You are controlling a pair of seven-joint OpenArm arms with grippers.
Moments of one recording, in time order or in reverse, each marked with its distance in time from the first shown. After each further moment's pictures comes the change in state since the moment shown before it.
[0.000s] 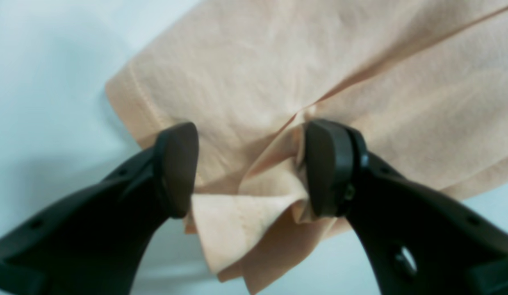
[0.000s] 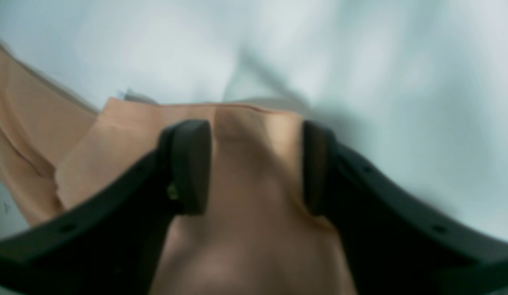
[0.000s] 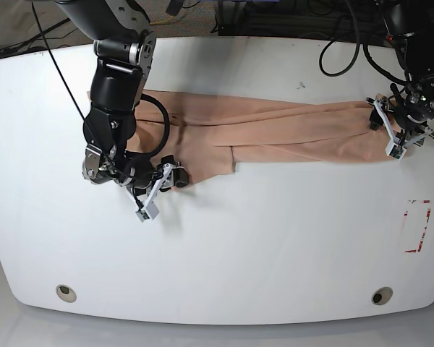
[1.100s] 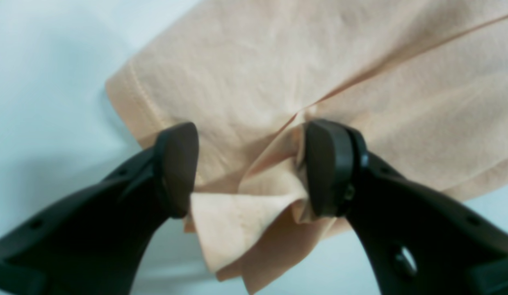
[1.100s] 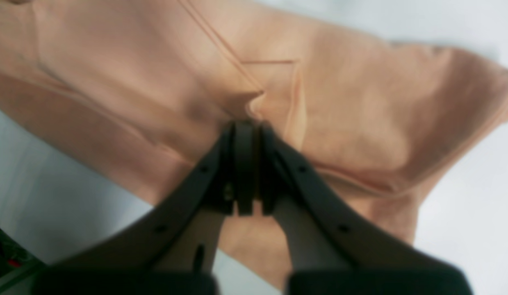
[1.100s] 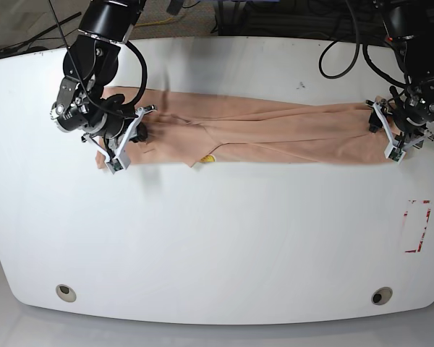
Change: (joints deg) left arm -1.1 0.0 0.4 -0.6 0.2 -0.1 0.1; right arm -22.5 1.3 3.9 38.3 7.5 -0.2 -18.8
